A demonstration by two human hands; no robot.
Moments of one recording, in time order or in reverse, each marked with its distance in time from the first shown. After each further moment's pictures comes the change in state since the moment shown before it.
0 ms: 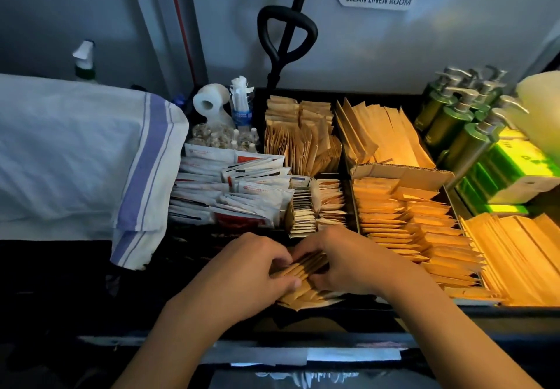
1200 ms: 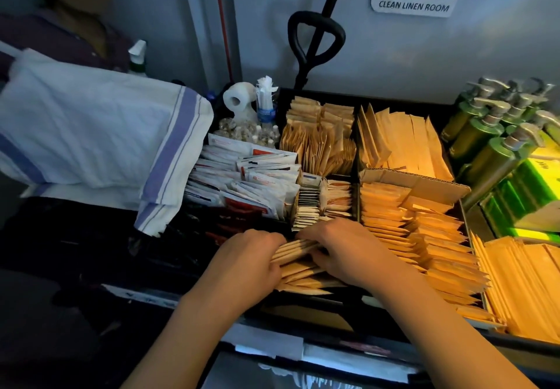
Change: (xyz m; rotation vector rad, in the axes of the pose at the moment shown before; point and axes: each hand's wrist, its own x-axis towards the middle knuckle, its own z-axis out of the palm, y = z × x) left_hand -0.011 0.031 0.023 0.244 0.177 -0.195; right_hand -0.002 0.020 0.001 -0.333 0.142 -0.116
